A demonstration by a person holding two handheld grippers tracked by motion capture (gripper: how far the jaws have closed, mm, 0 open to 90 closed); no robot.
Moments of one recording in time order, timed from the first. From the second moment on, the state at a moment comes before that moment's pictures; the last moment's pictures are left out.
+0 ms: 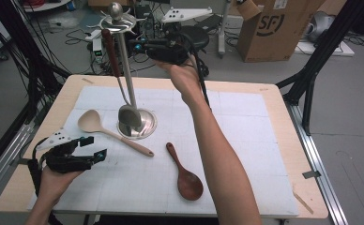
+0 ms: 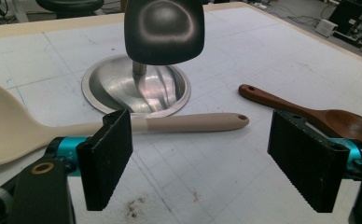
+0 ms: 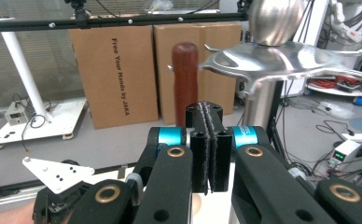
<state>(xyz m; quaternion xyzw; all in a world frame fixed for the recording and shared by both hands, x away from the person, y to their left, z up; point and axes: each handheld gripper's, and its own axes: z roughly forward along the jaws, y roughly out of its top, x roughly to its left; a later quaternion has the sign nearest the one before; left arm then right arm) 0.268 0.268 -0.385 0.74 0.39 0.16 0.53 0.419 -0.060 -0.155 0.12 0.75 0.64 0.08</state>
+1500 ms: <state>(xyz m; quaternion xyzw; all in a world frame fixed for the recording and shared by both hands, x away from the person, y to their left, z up) 0.268 0.269 -0.385 0.74 0.38 0.16 0.53 0.436 -0.057 -0.149 0.09 0.75 0.65 0.06</state>
